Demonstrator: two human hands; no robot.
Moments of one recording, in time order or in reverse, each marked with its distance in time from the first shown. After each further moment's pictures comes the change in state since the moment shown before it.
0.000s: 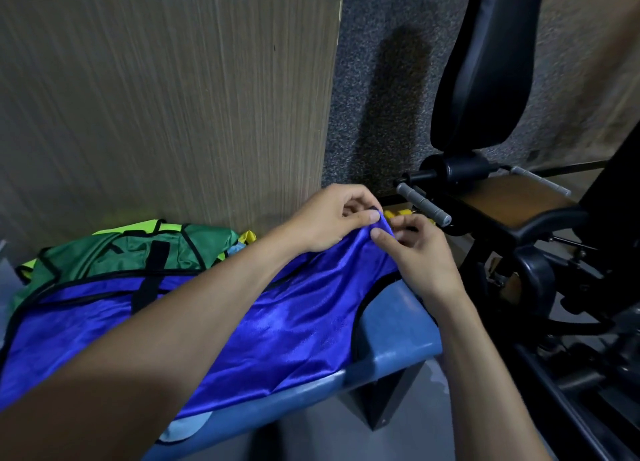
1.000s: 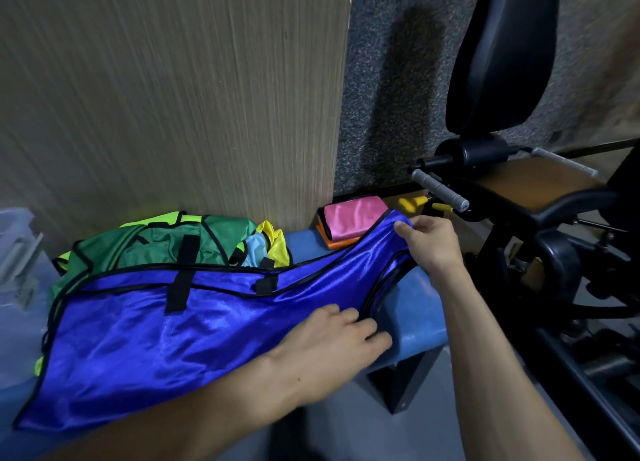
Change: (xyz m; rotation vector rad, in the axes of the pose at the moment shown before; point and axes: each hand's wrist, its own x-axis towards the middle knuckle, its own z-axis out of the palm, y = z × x) left_hand -0.157 0.015 0.068 1.111 -0.358 0.293; right_hand 0.031 0.044 0.008 -0.235 0.156 0.198
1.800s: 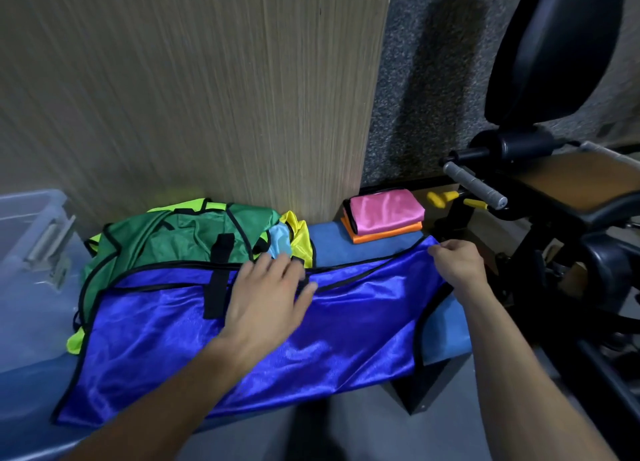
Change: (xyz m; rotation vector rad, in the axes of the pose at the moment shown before) left_hand -0.058 -0.076 0.043 0.076 0.180 -0.738; right_hand 0.010 0.042 0.016 -0.231 -0.022 0.251
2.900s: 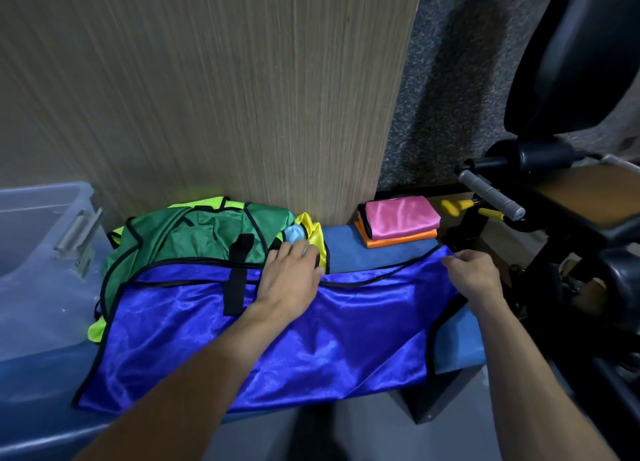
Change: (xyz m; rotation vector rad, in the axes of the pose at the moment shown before) left_hand 0.038 -0.007 0.034 -0.142 -0.237 -0.145; right_hand -0.004 0.000 0.002 -0.066 -0.005 -0.017
